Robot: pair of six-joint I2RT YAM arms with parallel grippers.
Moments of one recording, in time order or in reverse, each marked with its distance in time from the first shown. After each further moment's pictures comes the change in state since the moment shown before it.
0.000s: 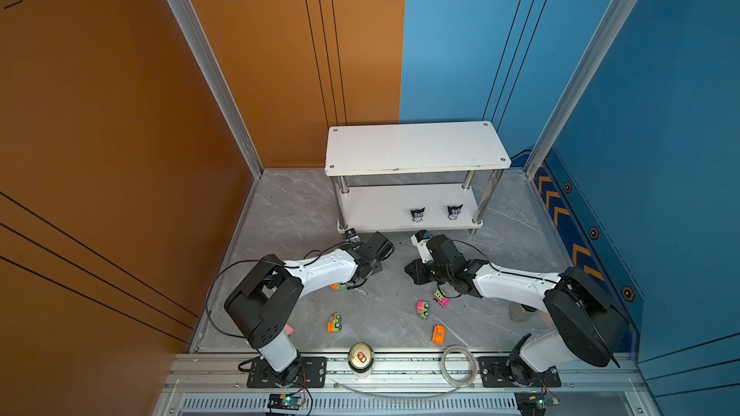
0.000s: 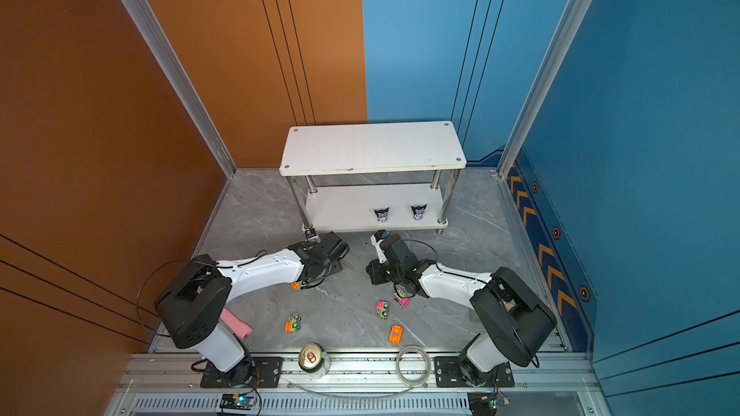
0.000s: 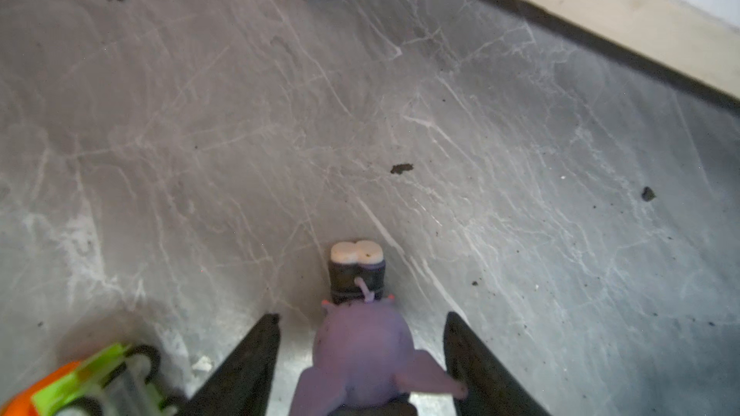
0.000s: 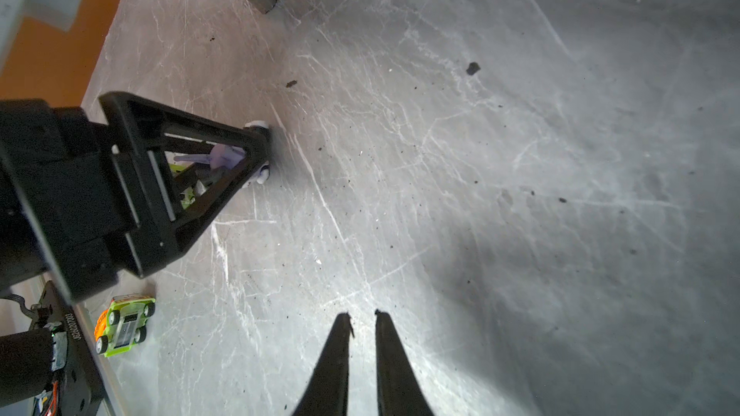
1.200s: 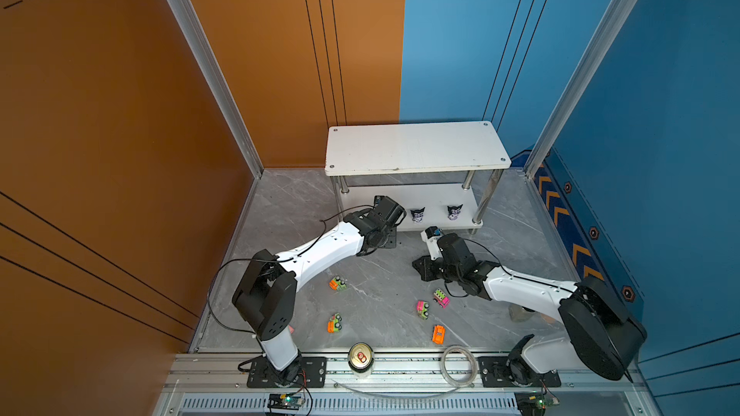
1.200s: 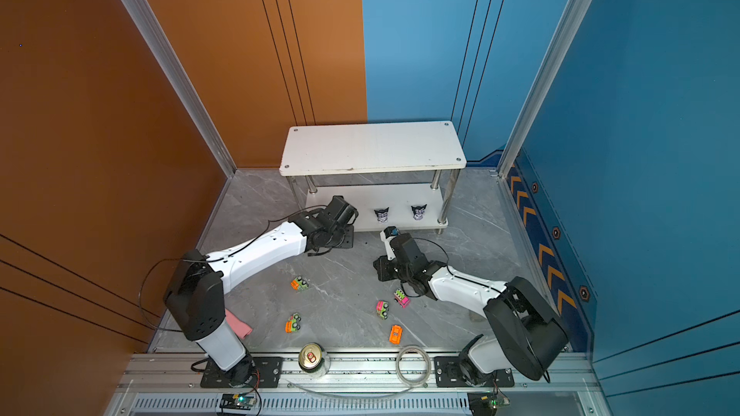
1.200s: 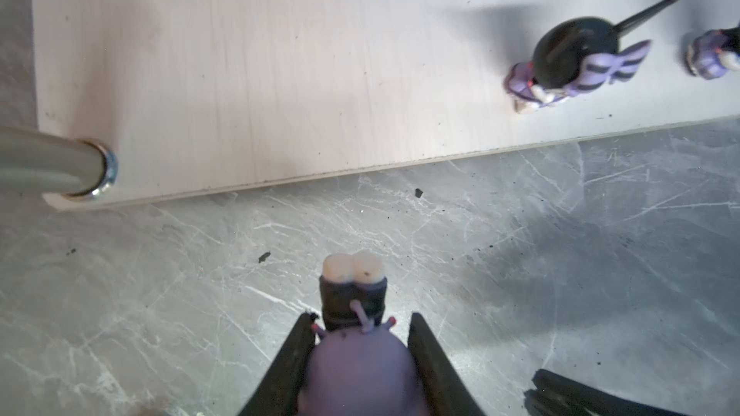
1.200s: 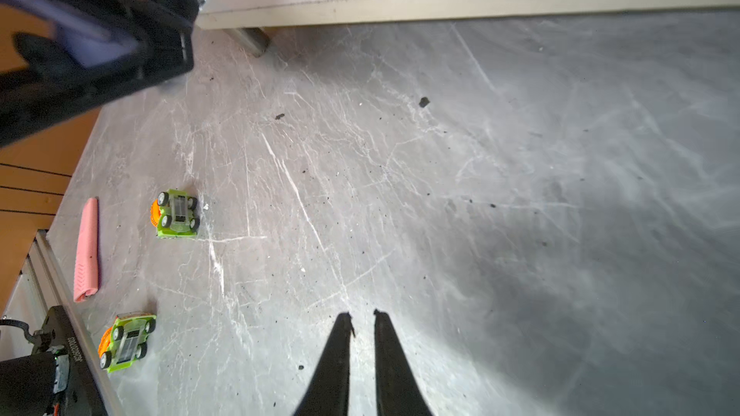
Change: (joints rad) left arm 0.012 0.064 0.437 -0.214 0.130 0.499; right arm -0.061 -0.124 -0.074 0.025 0.019 0.000
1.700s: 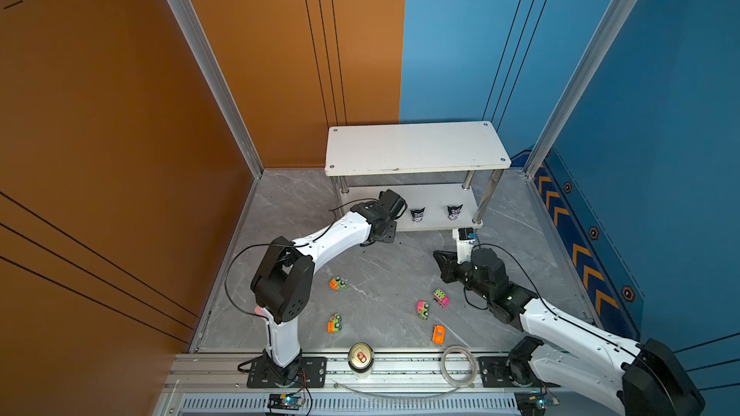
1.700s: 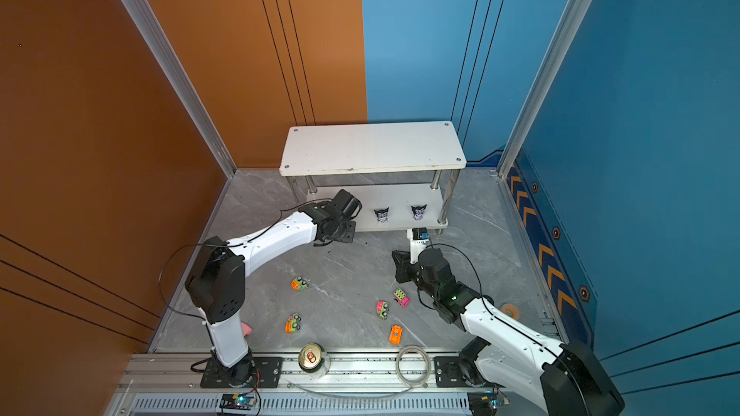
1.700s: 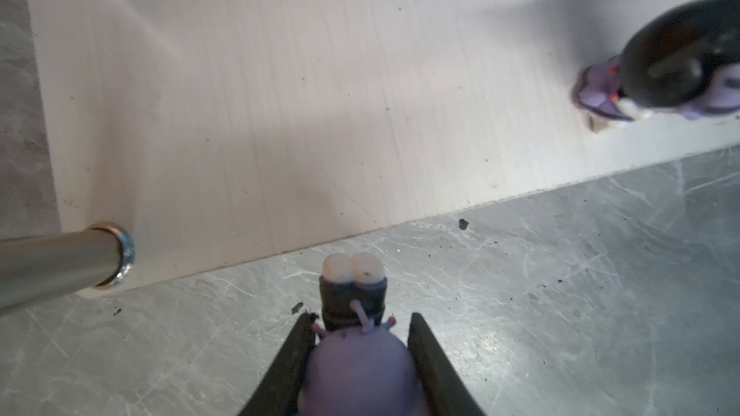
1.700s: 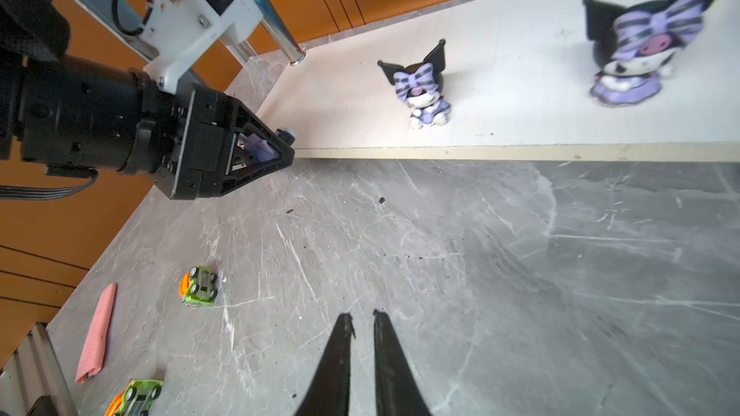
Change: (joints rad) left arm 0.063 0.145 0.118 -0.039 -0.032 0.145; right arm -0.024 -0.397 -0.212 0.124 0.198 0.000
